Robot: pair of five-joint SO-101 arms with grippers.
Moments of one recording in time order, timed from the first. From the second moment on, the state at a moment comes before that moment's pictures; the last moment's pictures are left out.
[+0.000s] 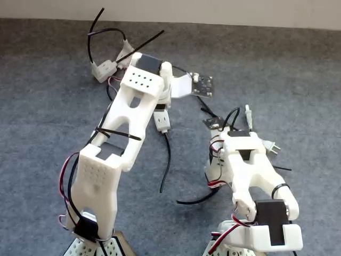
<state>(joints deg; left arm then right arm) 16.7 37.4 -43.2 91.5 -69.0 -6.7 -2.3 48.7 63.3 15.2</state>
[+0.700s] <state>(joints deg) 18.1 39.7 -43.5 91.3 -69.0 -6.7 -2.4 48.7 63.3 14.8</state>
